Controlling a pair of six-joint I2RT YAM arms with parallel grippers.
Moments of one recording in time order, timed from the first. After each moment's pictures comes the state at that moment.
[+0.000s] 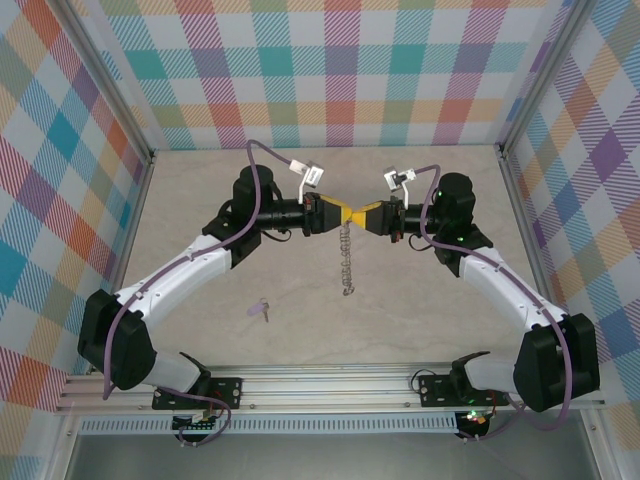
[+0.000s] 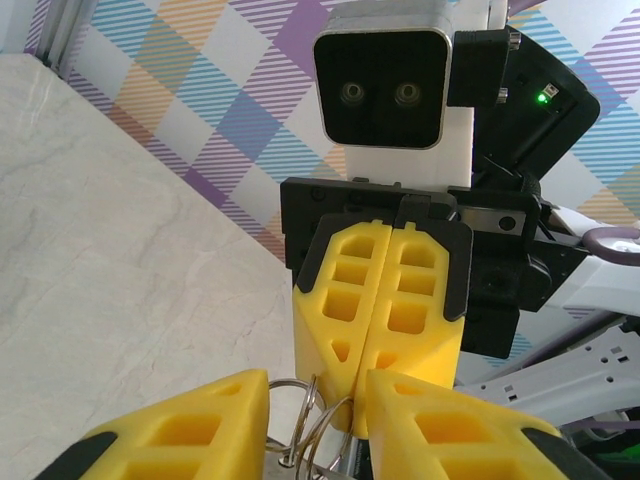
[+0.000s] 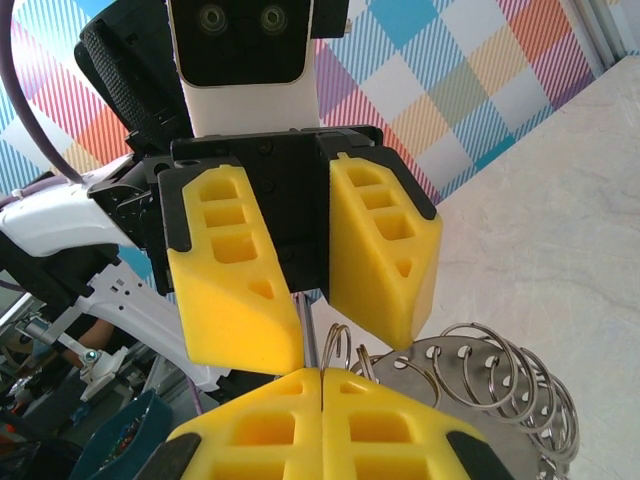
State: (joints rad) left arm -0.59 1.42 1.15 0.10 0.80 -0.51; right arm 0.33 1.27 0.90 0.29 -1.16 0.59
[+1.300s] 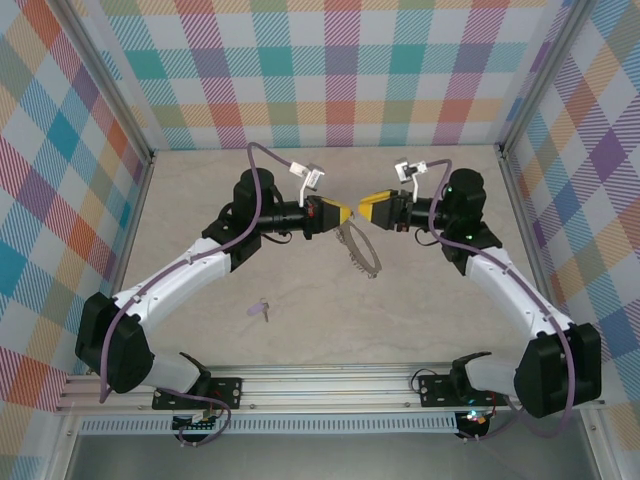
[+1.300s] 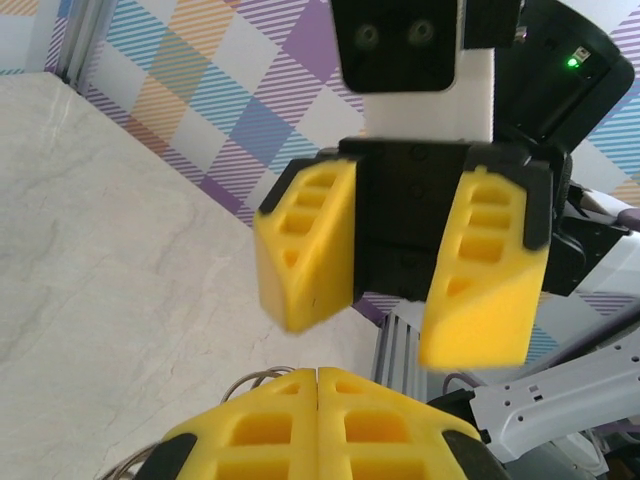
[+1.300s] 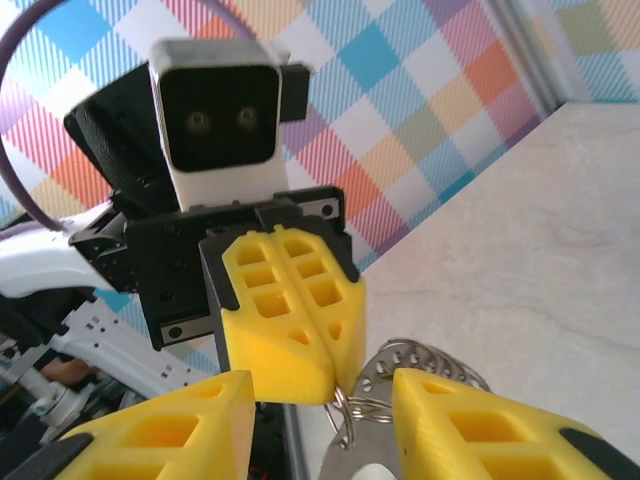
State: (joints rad) left arm -0.61 1.40 1.13 0.10 0.74 -0.47; right arm 0.27 1.22 0.93 0.25 -1.10 0.59
